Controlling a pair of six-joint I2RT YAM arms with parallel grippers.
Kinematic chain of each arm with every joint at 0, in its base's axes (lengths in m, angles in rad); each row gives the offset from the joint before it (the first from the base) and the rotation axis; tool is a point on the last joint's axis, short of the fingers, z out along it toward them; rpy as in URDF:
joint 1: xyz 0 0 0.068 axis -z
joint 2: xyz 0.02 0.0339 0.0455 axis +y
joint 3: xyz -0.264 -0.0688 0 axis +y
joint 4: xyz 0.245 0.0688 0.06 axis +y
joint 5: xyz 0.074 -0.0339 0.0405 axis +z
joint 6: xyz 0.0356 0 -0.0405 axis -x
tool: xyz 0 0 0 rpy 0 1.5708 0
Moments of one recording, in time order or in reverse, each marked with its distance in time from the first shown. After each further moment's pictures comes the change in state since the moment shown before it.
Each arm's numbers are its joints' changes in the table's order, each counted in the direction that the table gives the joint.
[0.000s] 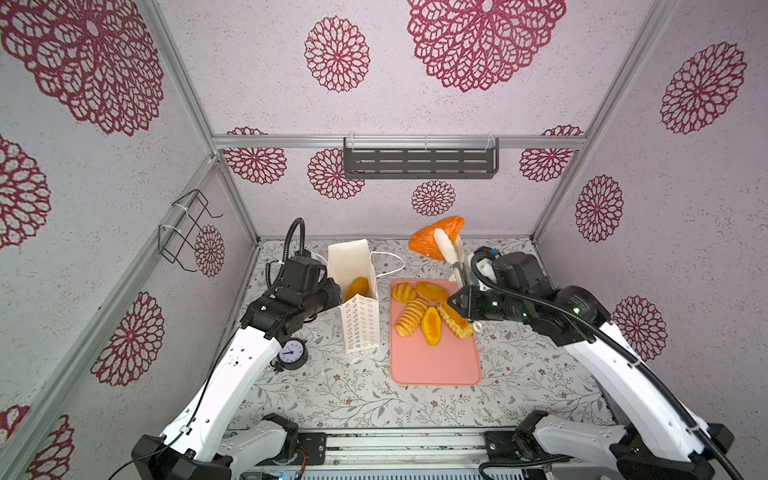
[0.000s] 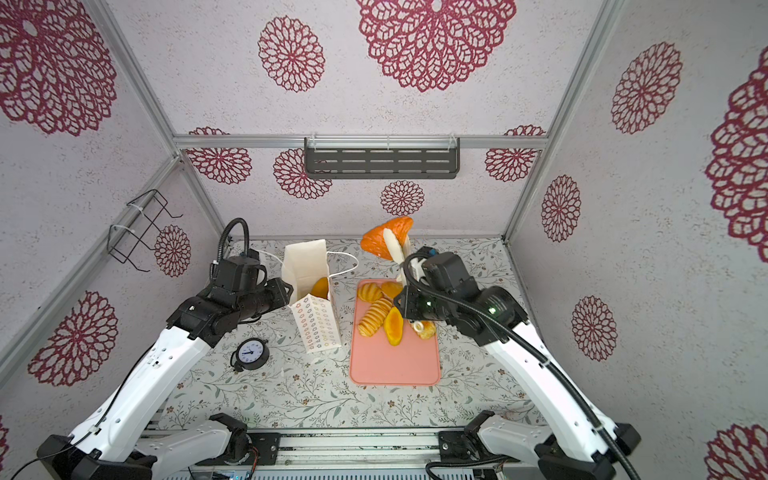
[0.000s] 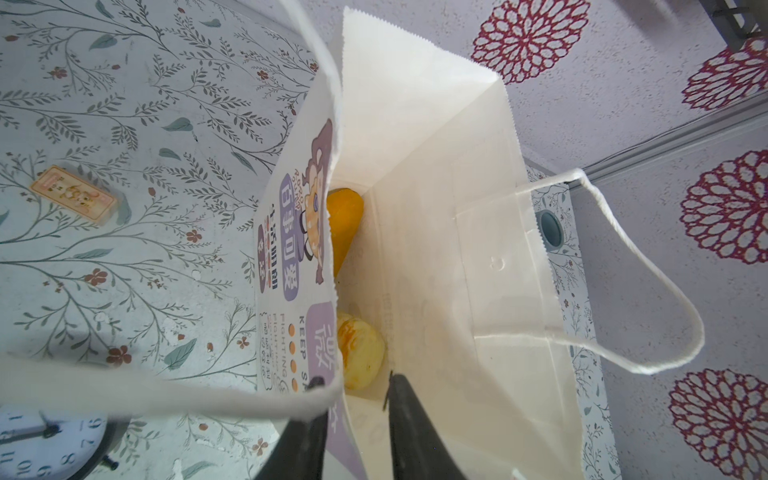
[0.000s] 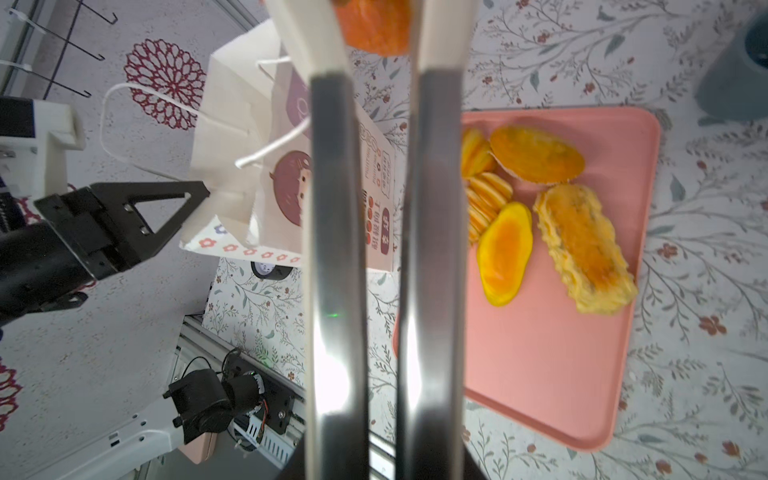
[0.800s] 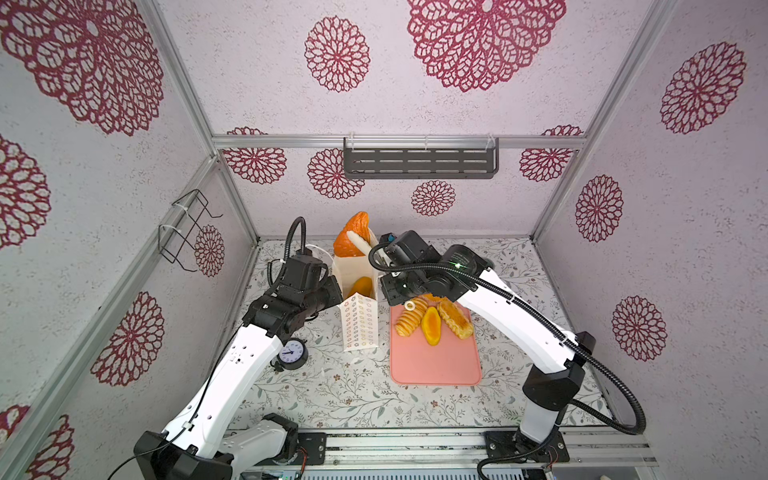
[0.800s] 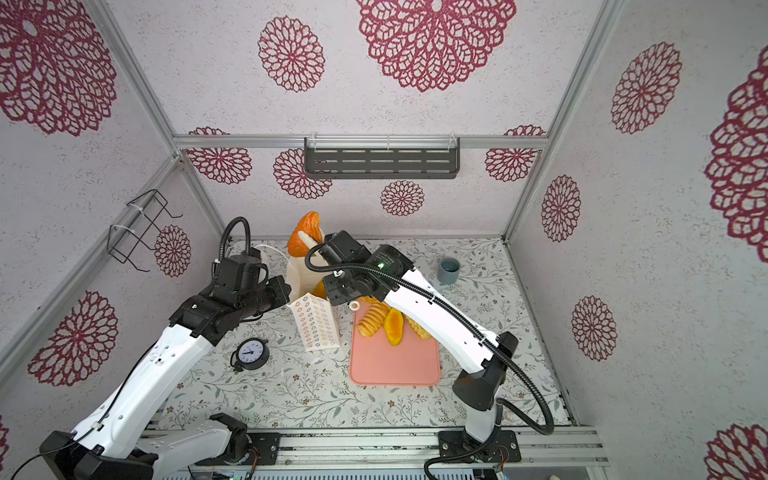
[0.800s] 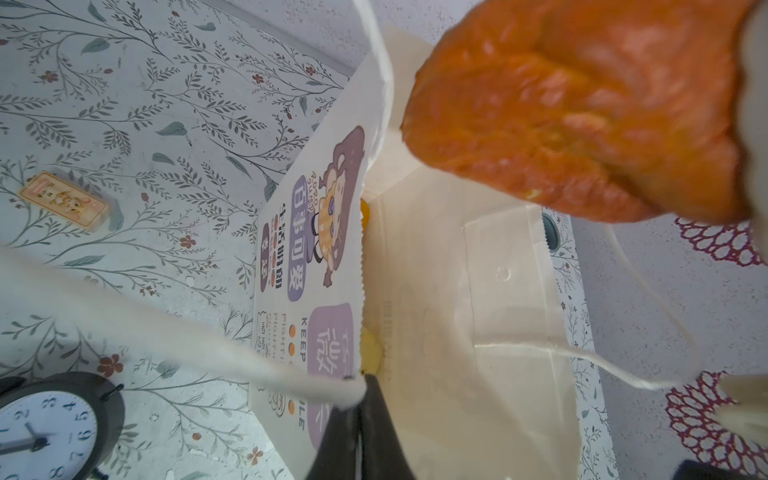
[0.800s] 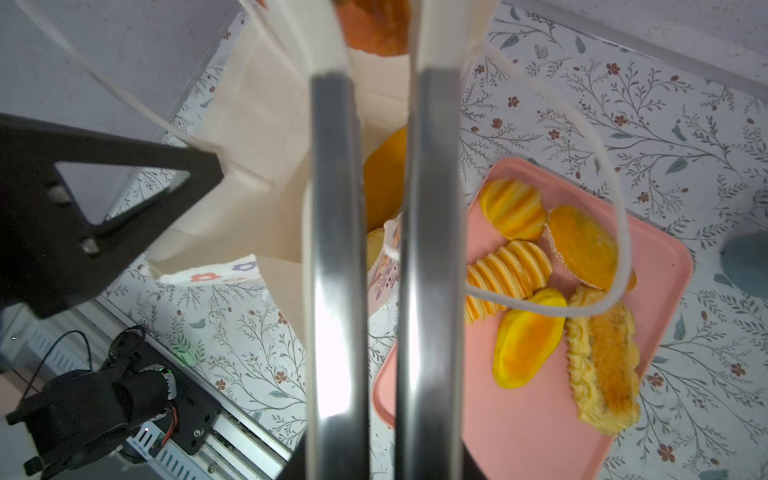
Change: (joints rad) left arm 0.002 0.013 0.000 -0.024 -0.002 0.003; right arm -0.254 0.558 -0.562 0.220 -0.229 0.195
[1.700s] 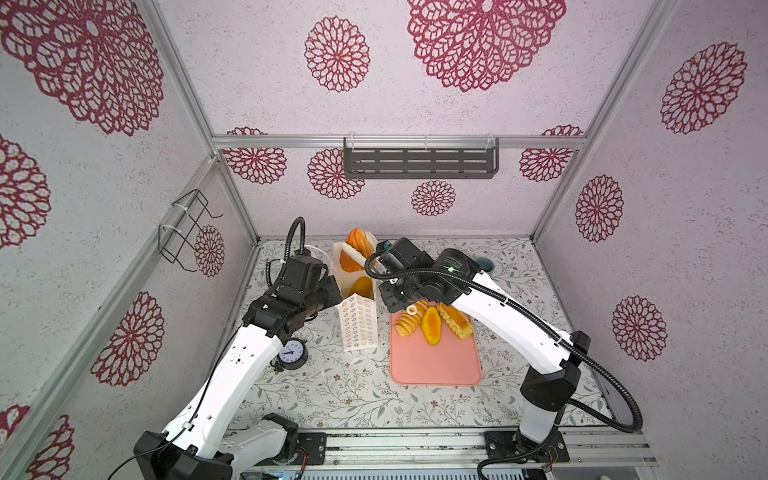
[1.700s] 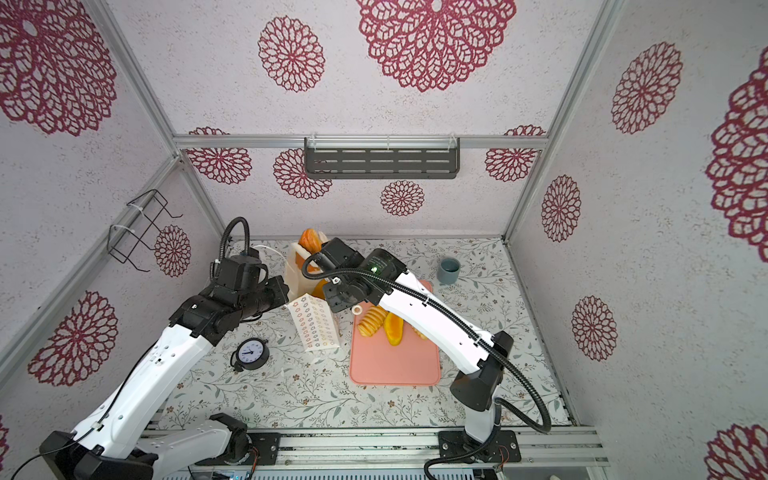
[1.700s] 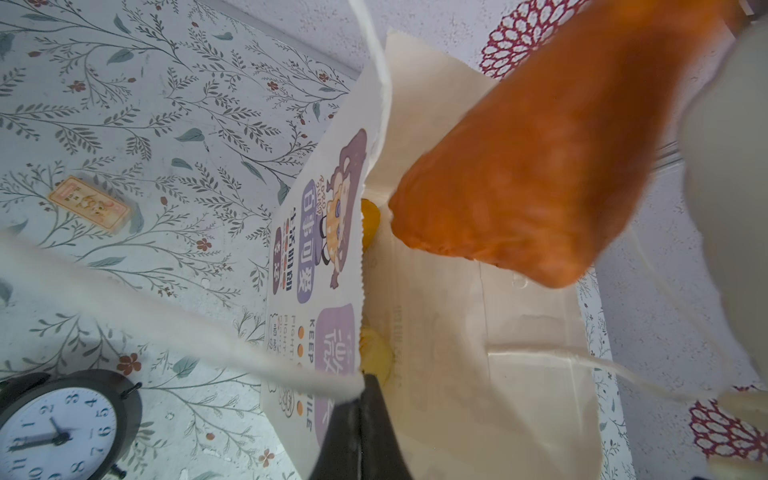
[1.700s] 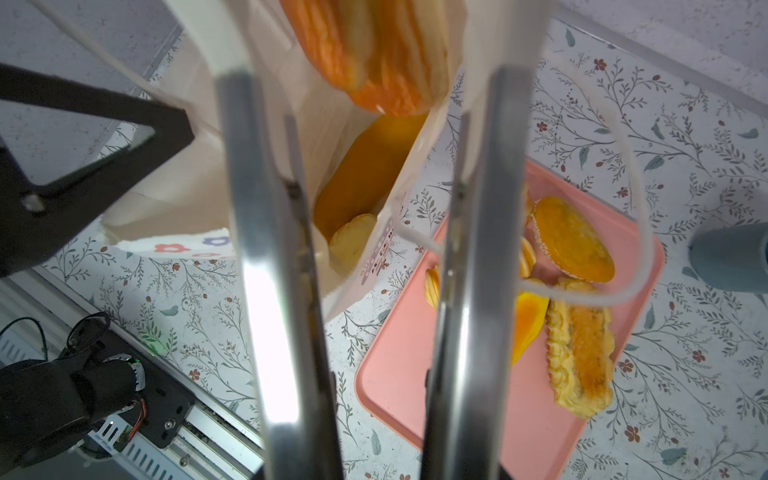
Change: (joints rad) left arm 0.000 0.000 0.000 0.010 0.036 -0.008; right arm -0.017 -0.002 0.007 0.019 -0.038 0.021
